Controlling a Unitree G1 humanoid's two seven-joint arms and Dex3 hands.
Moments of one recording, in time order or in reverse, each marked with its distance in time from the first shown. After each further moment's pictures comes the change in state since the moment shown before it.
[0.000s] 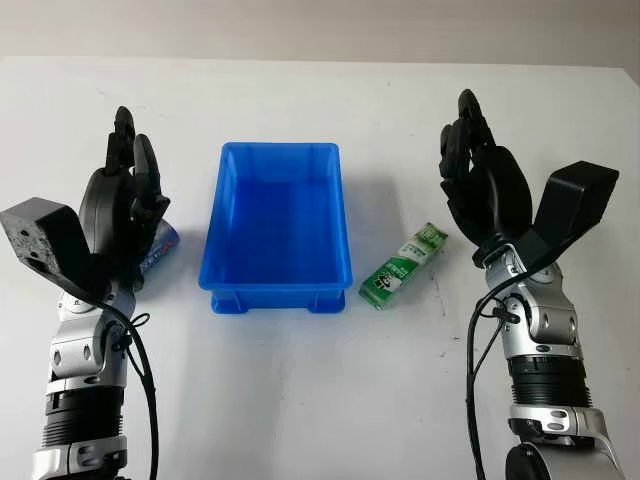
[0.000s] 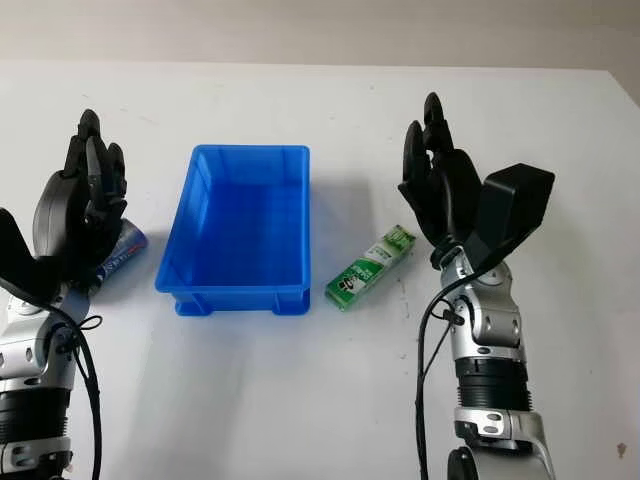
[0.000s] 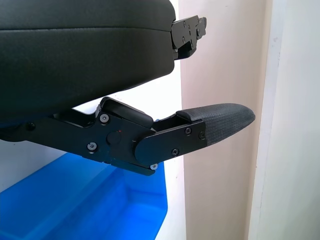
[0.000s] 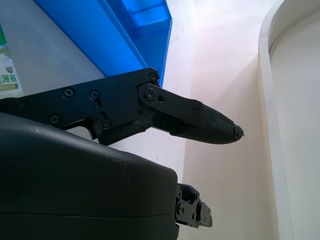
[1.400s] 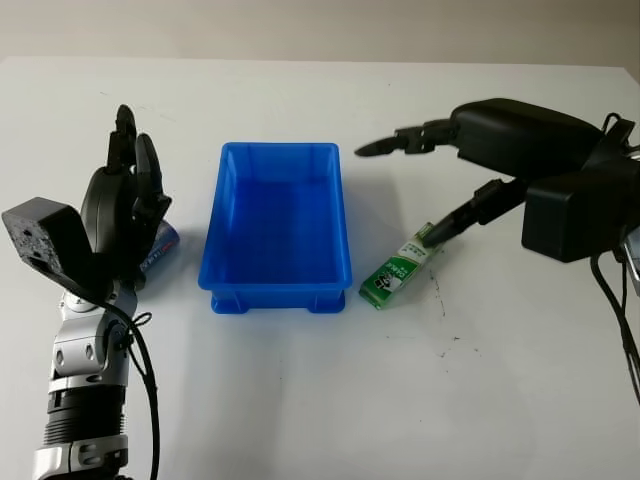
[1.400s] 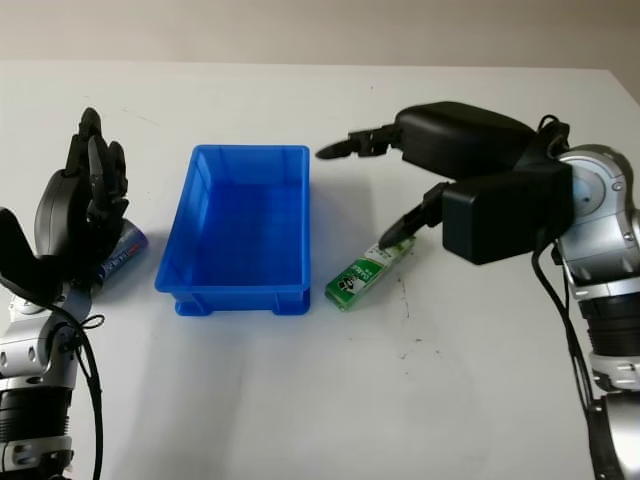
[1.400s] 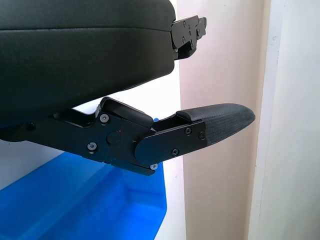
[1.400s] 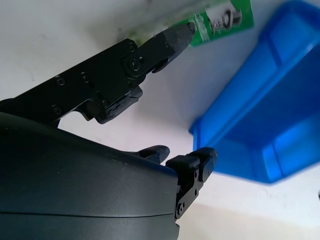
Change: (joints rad) left arm -0.014 0.000 -0.008 0.022 0.002 -0.017 0.002; right arm -0.198 -0.620 0.344 -0.107 -0.578 -0.490 0.573
